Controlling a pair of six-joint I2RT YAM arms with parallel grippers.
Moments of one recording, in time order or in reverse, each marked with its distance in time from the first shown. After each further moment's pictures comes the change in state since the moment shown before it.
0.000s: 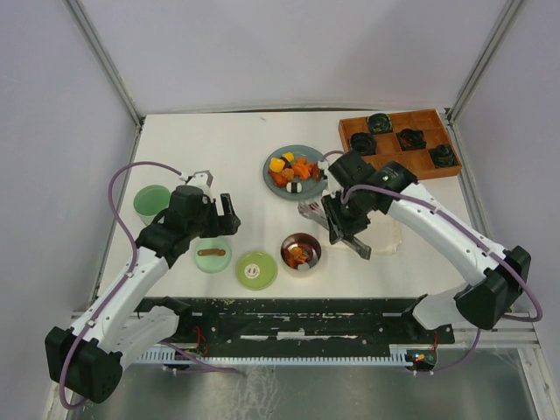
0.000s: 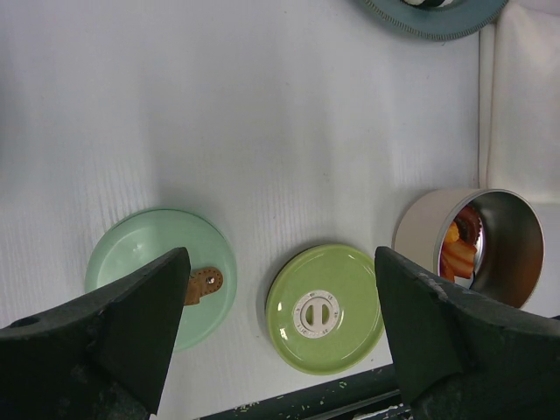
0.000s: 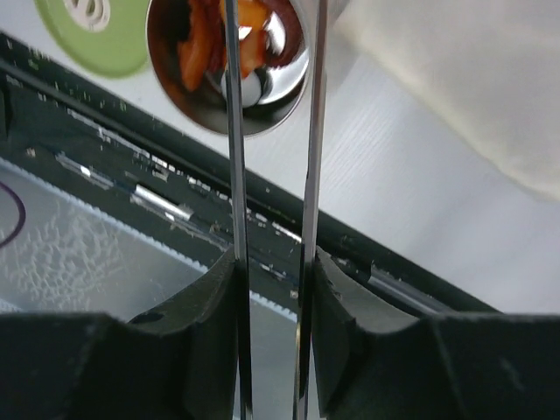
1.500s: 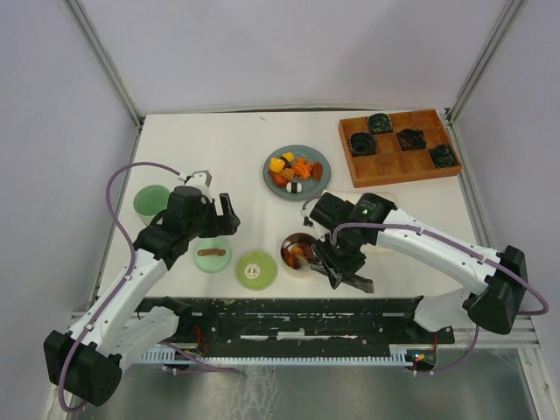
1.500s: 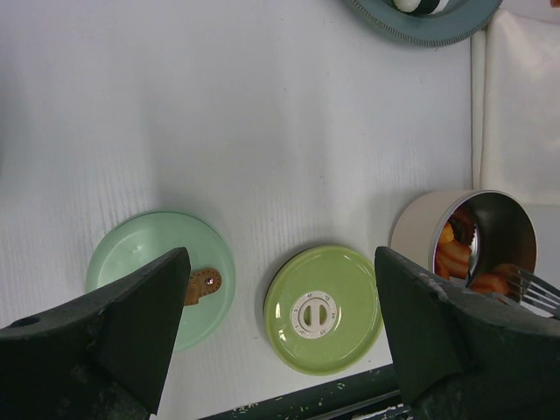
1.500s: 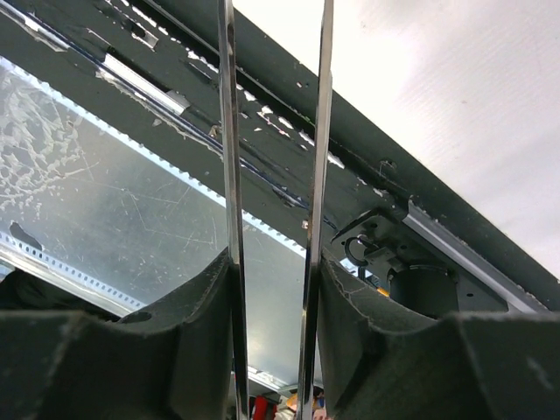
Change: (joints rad) left arm 0.000 -0.019 0.000 0.000 0.001 0.000; right arm 0.295 -0.068 -0.185 -0.084 -0.037 0.061
